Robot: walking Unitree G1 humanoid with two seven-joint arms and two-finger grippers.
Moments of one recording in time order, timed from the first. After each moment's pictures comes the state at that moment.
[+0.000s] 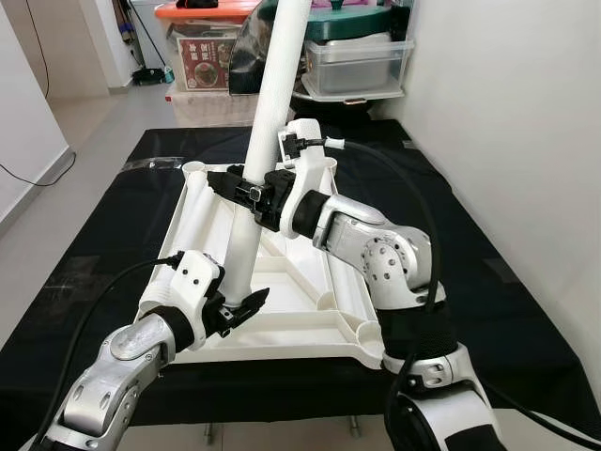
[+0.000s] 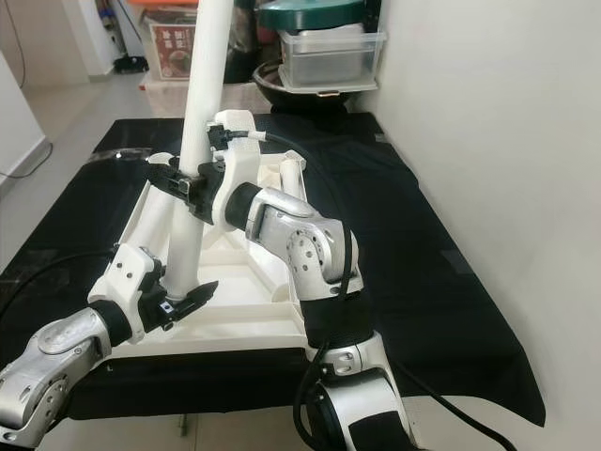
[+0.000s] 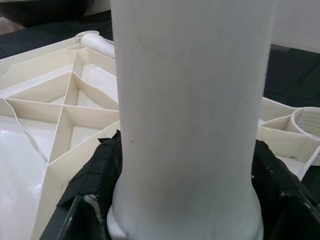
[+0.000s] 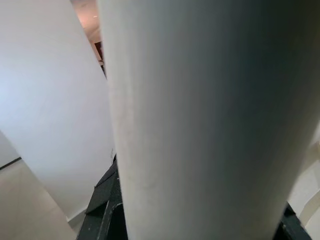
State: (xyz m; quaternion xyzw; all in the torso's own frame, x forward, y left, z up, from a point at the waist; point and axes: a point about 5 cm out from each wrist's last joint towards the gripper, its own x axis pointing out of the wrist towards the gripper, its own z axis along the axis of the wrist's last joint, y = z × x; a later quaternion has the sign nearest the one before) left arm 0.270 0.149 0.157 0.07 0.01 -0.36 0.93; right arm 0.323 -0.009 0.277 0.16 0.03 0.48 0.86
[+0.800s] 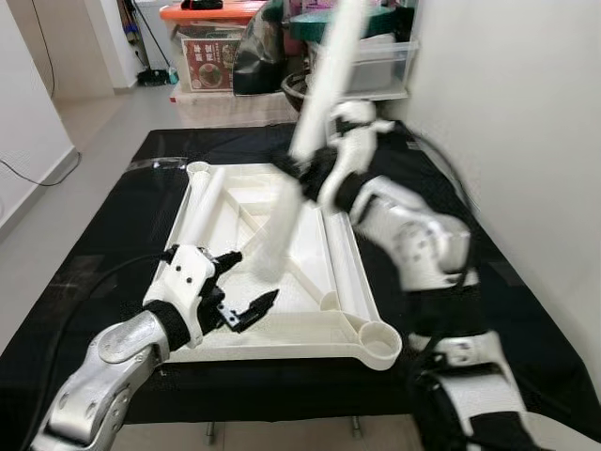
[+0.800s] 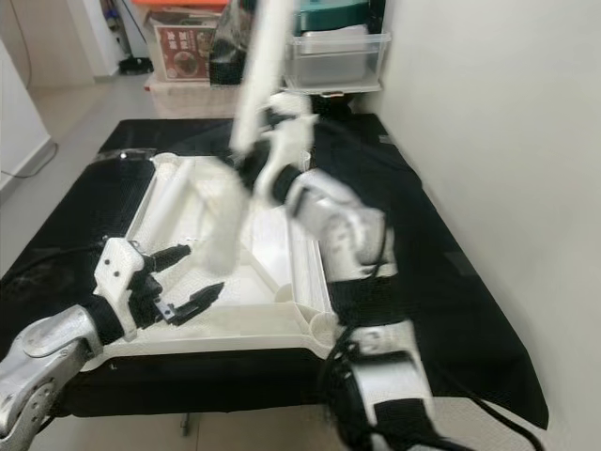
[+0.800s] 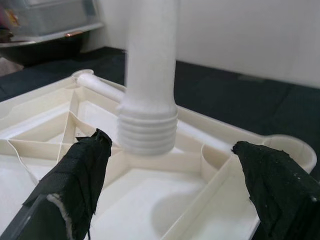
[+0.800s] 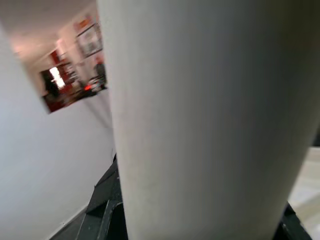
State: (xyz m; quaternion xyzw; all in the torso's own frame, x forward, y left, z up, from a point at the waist) left arm 0.252 0.146 0.188 0.05 -0.06 -0.38 0.92; right arm 0.364 -0.087 0.291 0.14 -0.03 0.33 0.93
